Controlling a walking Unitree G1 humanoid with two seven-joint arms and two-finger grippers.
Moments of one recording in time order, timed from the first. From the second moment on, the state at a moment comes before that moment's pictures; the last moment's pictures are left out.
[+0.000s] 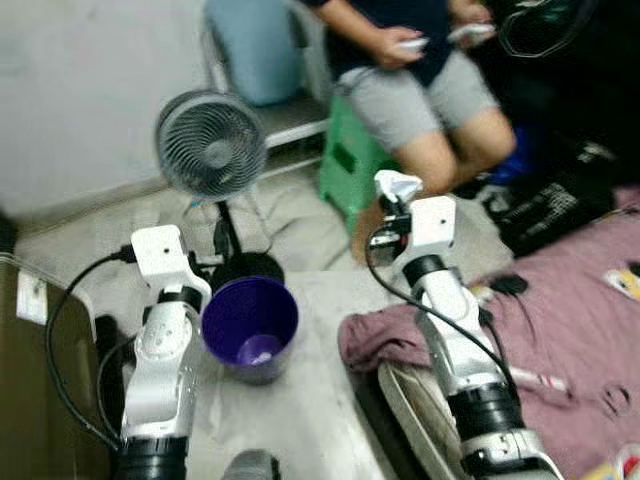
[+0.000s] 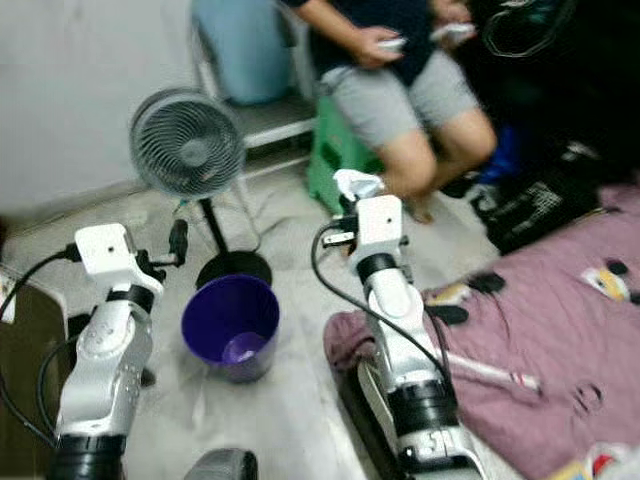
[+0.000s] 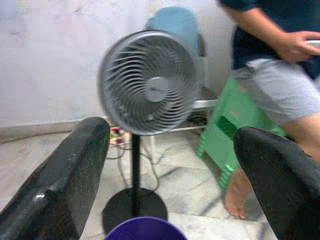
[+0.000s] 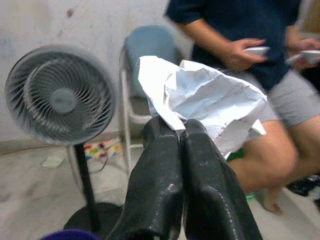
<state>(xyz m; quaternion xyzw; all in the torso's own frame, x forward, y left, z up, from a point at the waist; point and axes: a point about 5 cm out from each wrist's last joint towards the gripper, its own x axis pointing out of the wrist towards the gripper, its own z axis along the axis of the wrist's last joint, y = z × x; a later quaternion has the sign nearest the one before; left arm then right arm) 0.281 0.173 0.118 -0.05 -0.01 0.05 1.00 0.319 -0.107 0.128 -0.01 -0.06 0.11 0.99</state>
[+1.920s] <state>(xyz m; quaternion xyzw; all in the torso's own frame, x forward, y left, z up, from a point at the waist) 0.254 0.200 0.106 -0.03 0.01 0.07 1.00 0.296 -0.138 0.130 0.02 -0.01 0.08 1.00</state>
